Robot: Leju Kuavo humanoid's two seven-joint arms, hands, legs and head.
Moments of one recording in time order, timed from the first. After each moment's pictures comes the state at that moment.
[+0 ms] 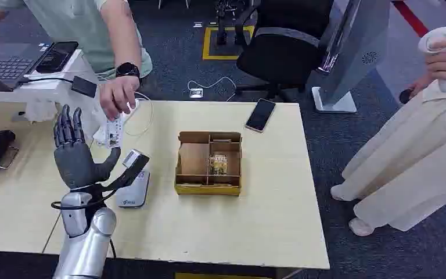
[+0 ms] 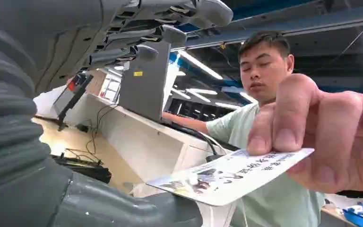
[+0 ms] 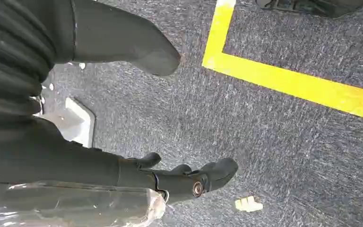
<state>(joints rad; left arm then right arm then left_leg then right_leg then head) -0.26 -0.12 0.05 -1.36 -1.27 0.69 -0.28 -0.01 0.14 -0.72 -0.20 1.29 -0.33 -0.26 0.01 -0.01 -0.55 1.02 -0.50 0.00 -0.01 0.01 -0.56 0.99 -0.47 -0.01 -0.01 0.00</state>
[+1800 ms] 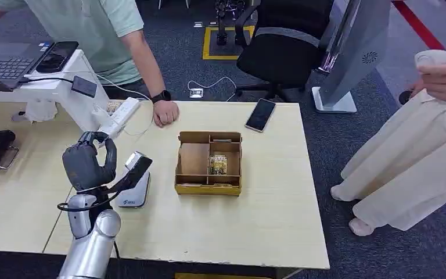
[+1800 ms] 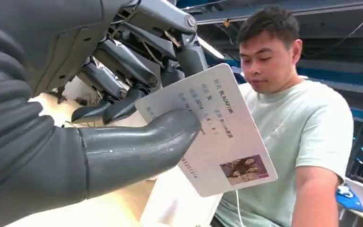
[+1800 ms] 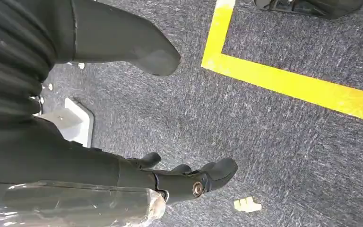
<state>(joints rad) -0.26 -0.11 0.01 -1.32 -1.13 0.69 -0.30 -0.01 0.14 -0.72 -0.20 1.29 -0.33 -0.27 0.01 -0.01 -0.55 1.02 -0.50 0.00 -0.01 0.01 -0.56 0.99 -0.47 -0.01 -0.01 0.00</state>
